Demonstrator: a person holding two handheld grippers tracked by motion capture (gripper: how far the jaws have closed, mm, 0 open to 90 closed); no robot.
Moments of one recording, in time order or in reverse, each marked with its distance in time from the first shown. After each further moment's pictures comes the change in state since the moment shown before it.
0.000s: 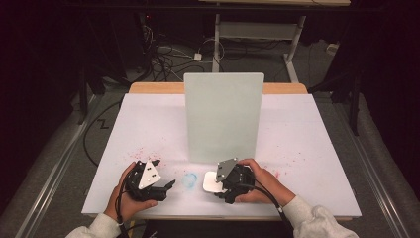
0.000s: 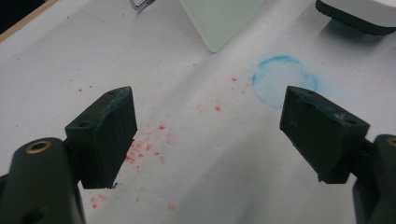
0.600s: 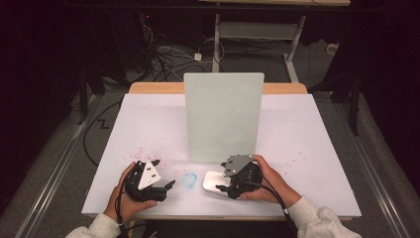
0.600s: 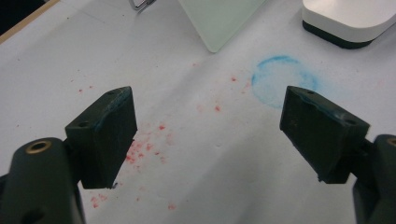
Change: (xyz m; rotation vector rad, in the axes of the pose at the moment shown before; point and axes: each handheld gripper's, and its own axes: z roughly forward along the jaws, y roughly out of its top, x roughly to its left) left arm 0.000 0.000 -0.001 -0.003 0.002 0.003; right arm -0.002 -0.007 -0.028 -0.161 -0.093 0.059
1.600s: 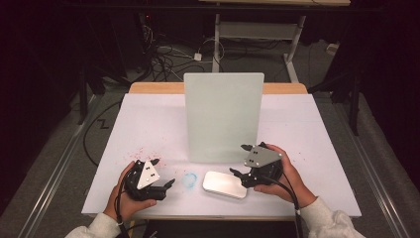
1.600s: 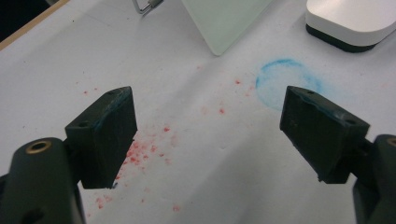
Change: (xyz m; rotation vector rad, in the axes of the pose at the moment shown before) left arm 0.002 0.000 0.000 -0.011 0.006 -0.003; right arm -0.013 -0.015 -0.045 -0.135 -0.280 0.070
